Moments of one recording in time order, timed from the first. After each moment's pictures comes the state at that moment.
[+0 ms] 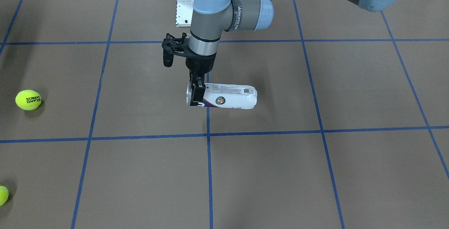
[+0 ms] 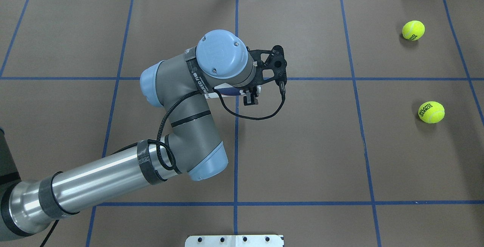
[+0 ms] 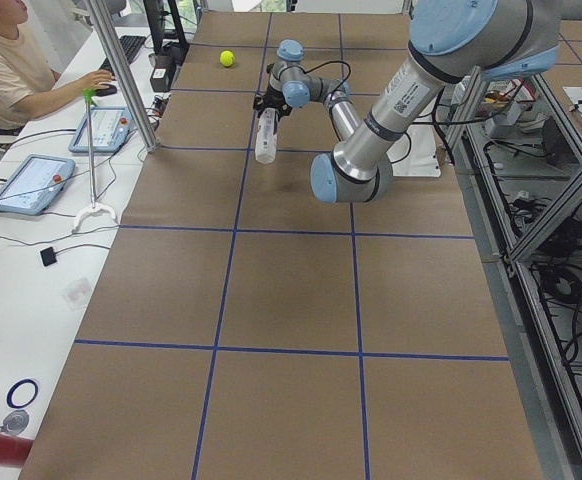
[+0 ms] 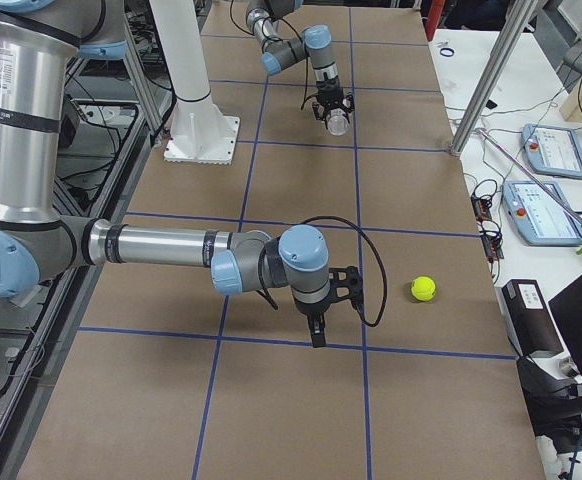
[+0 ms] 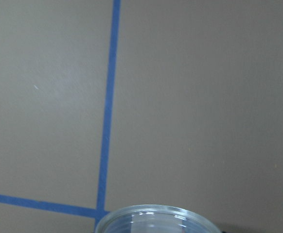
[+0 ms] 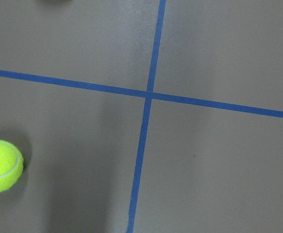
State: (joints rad) left arm -0.53 -2.51 -1.48 -1.85 -1.71 0.21; right arm 1.54 -1.75 1.73 -1.32 2.30 0.04
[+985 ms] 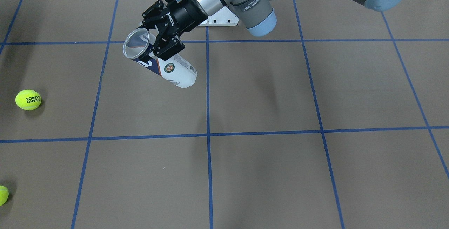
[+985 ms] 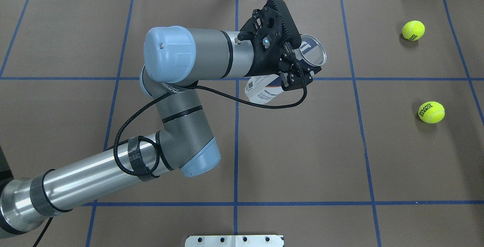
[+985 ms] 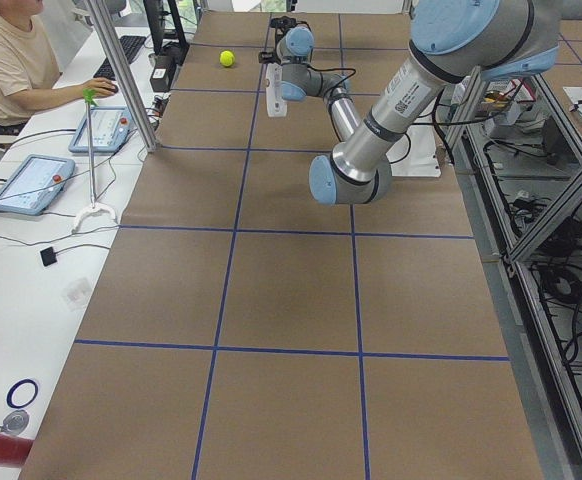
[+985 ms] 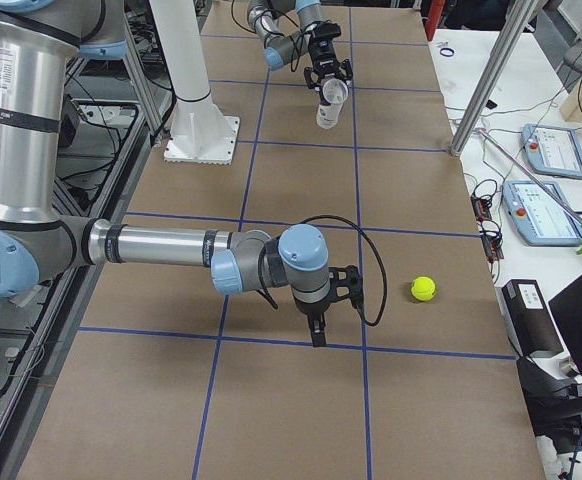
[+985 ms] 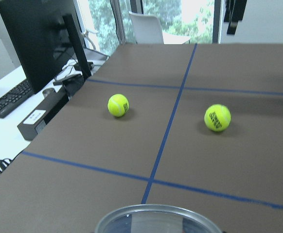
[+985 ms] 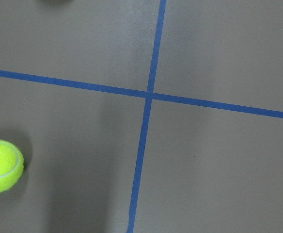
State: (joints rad) left arm -0.55 -2.47 -1.48 -2.70 -1.73 -0.27; right arm 1.54 -1.75 1.73 -1.32 2.30 0.04
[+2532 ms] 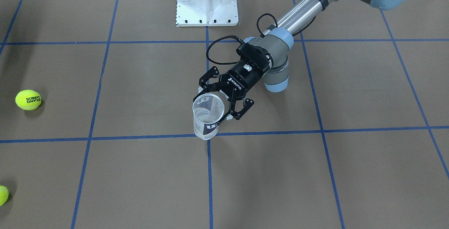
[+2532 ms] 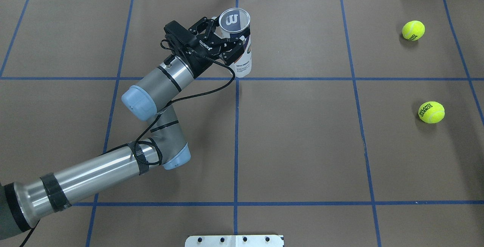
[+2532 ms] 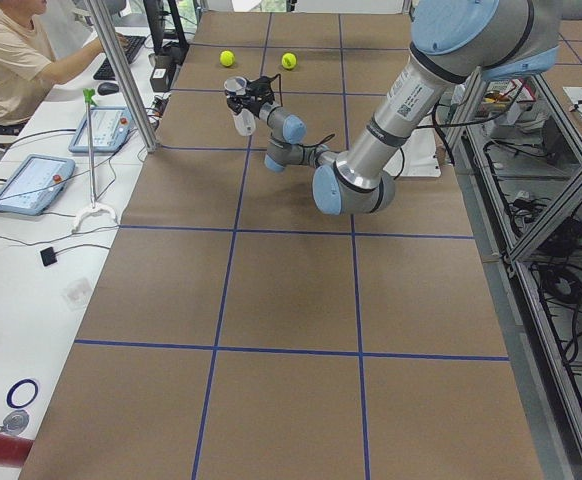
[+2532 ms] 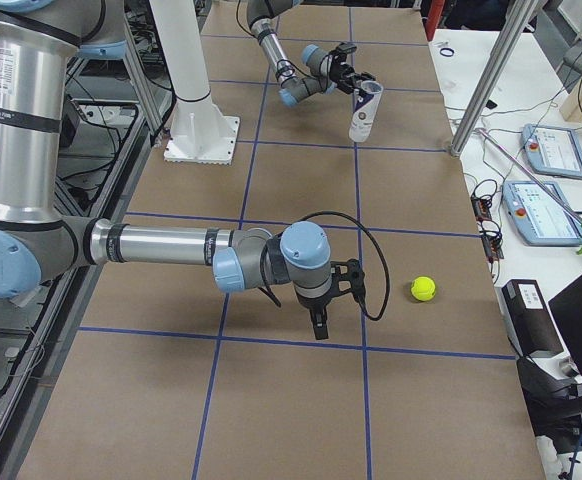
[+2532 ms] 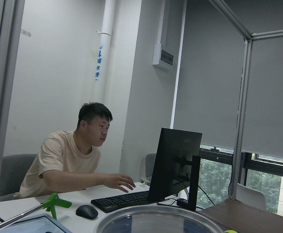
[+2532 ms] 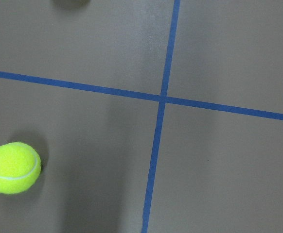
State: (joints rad) left arm -0.53 -2.40 -0.97 -3.49 -1.18 -0.52; right arm 1.54 -1.74 1.74 -1.32 2.35 0.04
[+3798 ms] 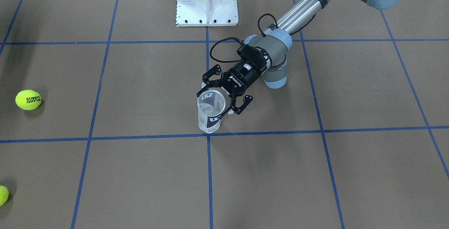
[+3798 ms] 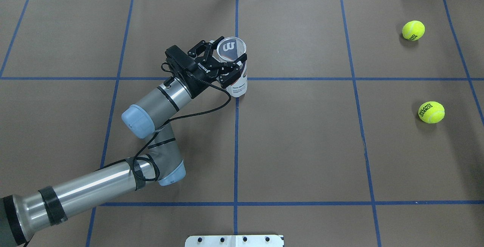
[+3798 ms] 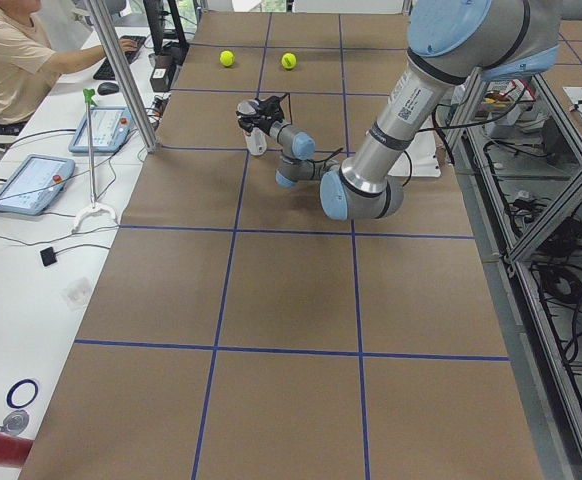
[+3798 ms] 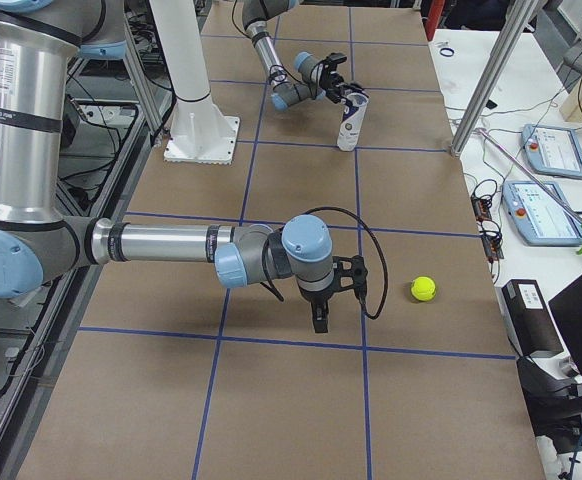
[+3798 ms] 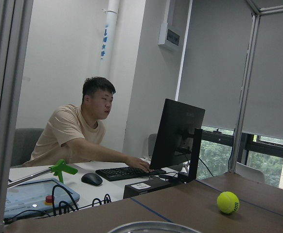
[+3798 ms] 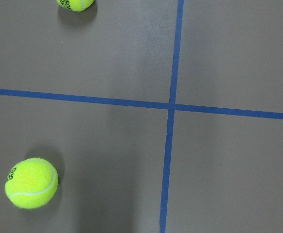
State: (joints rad) left arm -0.48 -2.38 -0.96 -3.53 -1.18 -0.51; right arm 1.54 -1.73 1.75 -1.32 2.36 0.16
